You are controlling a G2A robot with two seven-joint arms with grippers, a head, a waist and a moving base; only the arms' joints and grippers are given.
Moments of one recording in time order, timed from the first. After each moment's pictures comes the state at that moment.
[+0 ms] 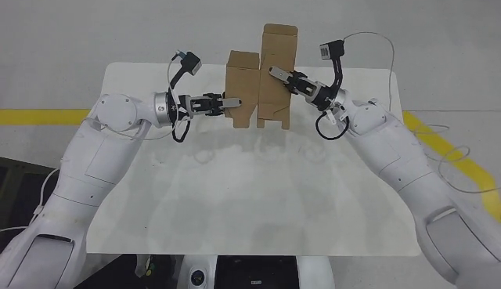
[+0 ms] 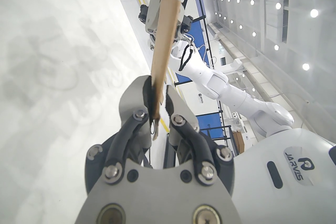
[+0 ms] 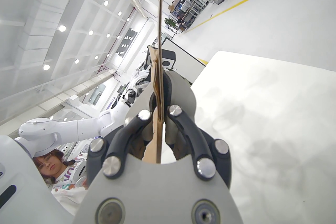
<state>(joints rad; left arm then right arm) 0.72 -1.01 -1.03 -1.32 -0.41 -0.34 -1.07 -0.49 -1.19 0.64 -0.92 0.51 -0.87 0.56</state>
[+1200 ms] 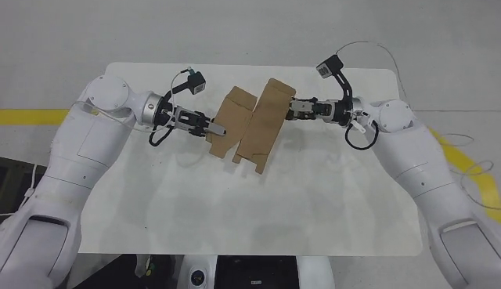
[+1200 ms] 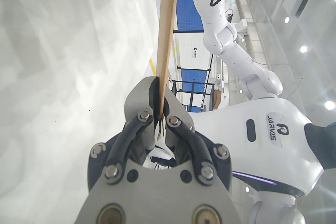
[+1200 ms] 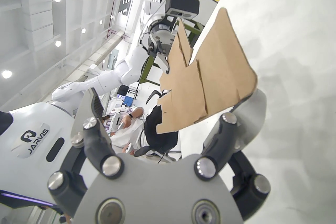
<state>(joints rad) 0.57 -1.00 -0.94 -1.14 -0.50 -0.21 -1.54 -0.58 -1.12 0.84 -1.03 0.68 -0.61 1.21</state>
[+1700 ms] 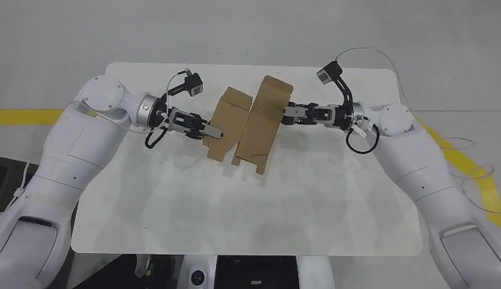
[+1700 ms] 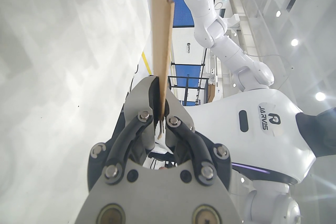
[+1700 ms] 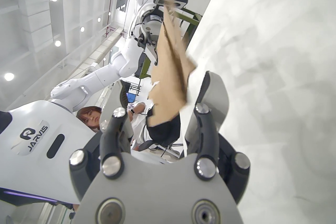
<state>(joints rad) 0.55 -0.94 -0.87 -1.16 -0.62 -0.22 -1.54 -0.61 -1.10 0.87 -1.02 0.63 -0.62 1.20</state>
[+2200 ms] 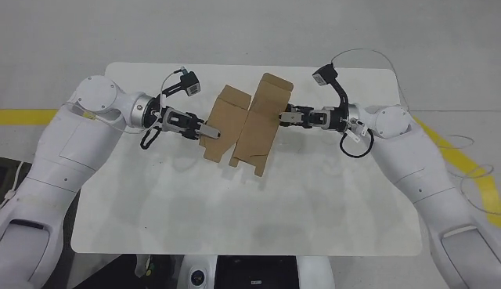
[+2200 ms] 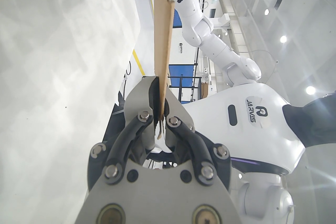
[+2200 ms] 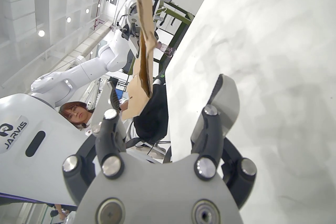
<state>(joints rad) 0.56 -0.90 -0.84 -1.21 -0.70 -0.21 -1.54 -0.61 -1.11 0.83 -1.07 0.55 -0.68 1.14</state>
